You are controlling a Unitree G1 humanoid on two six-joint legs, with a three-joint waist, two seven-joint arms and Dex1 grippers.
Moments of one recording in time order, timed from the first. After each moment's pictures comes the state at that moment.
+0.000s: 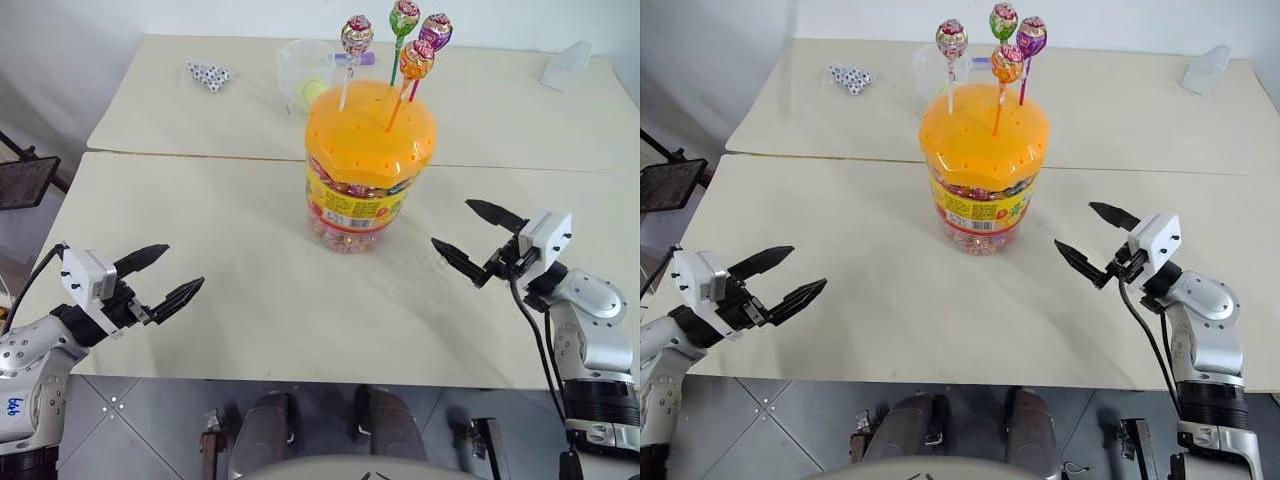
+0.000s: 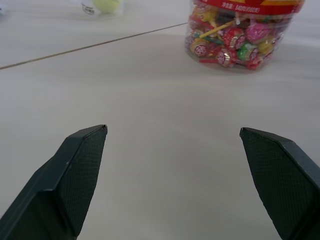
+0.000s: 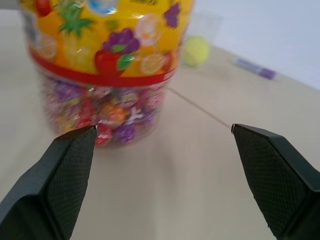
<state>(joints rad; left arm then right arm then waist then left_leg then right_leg) 0.11 0.67 0.43 -0.18 -0.54 0.18 -0.84 -0.22 -0.59 -0.21 0.08 0.42 -0.10 1.00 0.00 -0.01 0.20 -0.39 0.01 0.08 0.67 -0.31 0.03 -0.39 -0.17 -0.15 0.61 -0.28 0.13</state>
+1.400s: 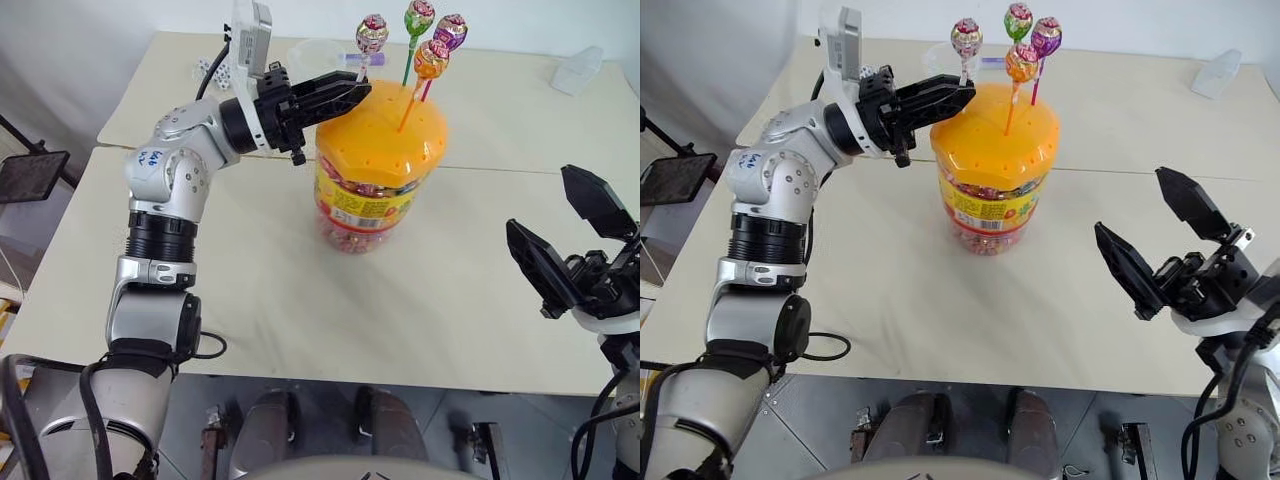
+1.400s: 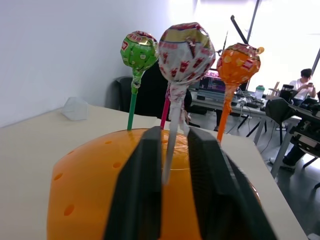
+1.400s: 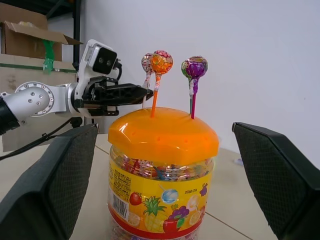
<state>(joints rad) -1.10 0.34 0.04 0.38 -0.60 0.47 -0.99 0.12 -0.53 -0.49 -0.65 0.91 0.11 0.73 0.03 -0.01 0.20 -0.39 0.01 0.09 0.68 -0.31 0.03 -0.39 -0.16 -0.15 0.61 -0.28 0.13</state>
